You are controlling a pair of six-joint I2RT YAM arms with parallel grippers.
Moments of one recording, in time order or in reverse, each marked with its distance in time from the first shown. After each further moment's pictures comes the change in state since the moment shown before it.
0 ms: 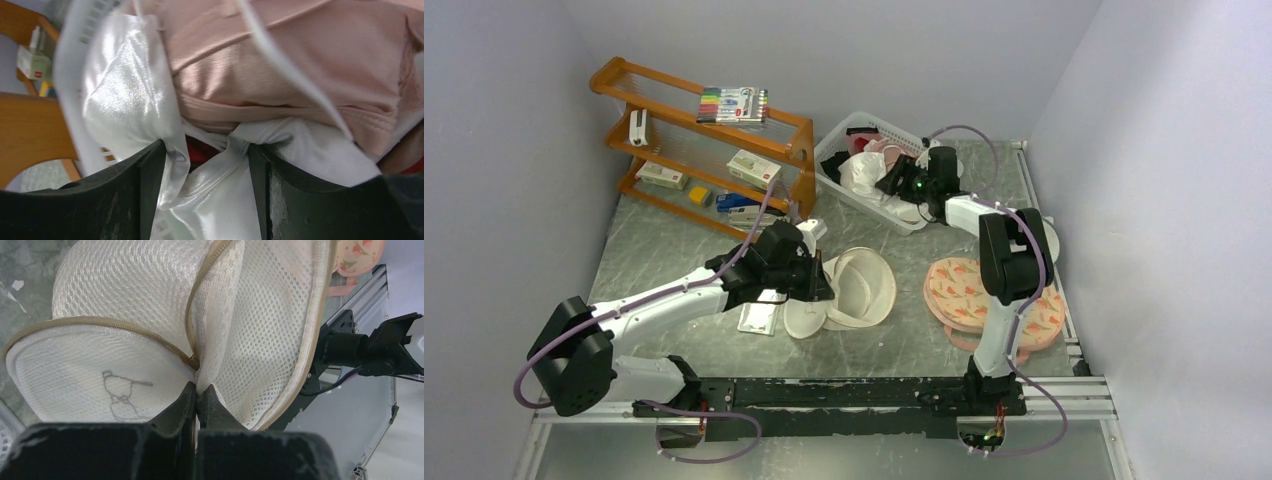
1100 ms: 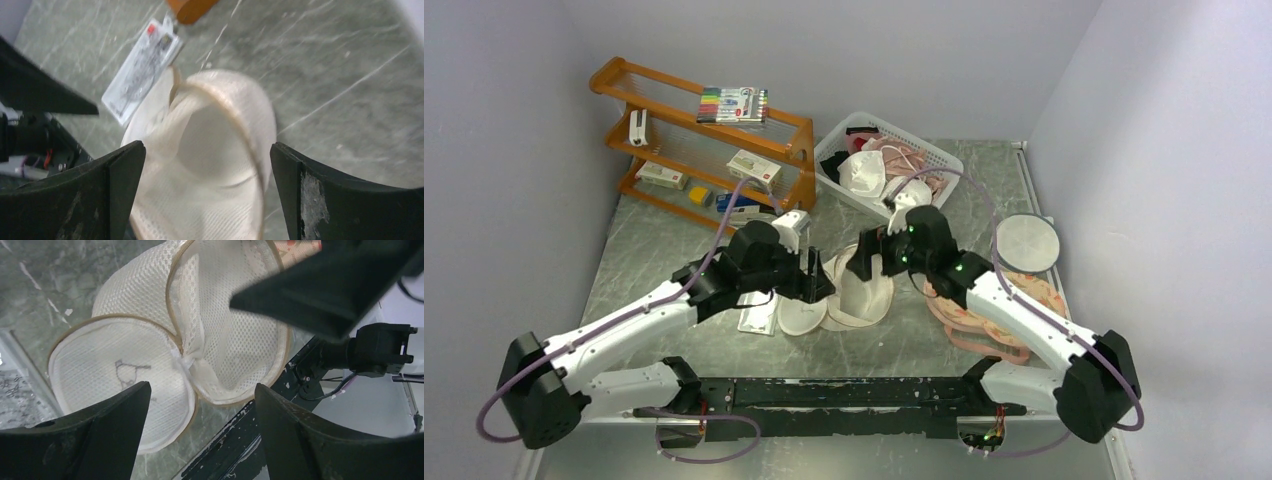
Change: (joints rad) left arm 0.002 -0.171 0.018 -0.071 -0.070 0.095; right arm 0.378 -0.760 -0.405 -0.423 0.145 -0.167
